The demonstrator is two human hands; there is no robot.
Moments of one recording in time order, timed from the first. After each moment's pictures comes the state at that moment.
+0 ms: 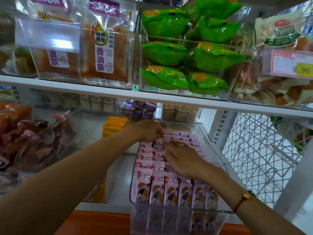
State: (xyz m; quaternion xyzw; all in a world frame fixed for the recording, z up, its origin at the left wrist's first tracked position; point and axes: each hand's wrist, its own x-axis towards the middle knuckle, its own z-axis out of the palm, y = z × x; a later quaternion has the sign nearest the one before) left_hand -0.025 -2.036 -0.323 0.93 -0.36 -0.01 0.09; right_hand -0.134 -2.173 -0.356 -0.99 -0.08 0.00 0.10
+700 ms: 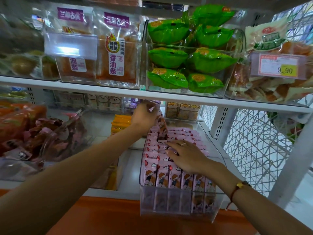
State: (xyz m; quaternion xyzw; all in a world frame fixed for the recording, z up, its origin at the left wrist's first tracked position) left_hand -0.066 -2.019 -0.304 0.81 -0.14 0.15 0.55; right_hand -0.151 -2.171 -0.361 -0.99 -0.07 0.01 0.09
